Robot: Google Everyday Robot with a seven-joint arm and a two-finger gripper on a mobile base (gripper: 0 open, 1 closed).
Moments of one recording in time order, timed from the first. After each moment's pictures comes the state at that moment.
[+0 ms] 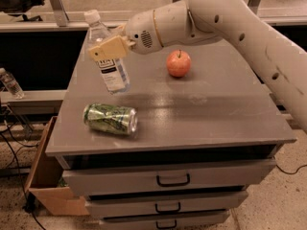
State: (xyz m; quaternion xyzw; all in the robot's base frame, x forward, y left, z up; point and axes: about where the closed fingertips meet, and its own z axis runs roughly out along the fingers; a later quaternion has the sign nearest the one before) arm 0.586 0.118 0.979 -0.52 0.62 0.41 0.42
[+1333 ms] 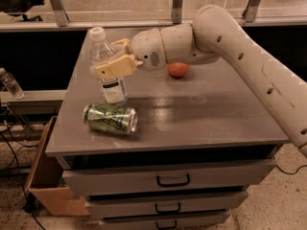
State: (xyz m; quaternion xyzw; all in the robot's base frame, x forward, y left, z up) arm 0.557 0.114 0.955 -0.56 0.53 0.47 0.44
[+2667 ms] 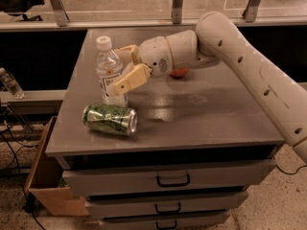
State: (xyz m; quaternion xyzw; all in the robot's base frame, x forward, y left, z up) arm 0.549 0.099 0.933 -0.58 0.51 0.49 0.40
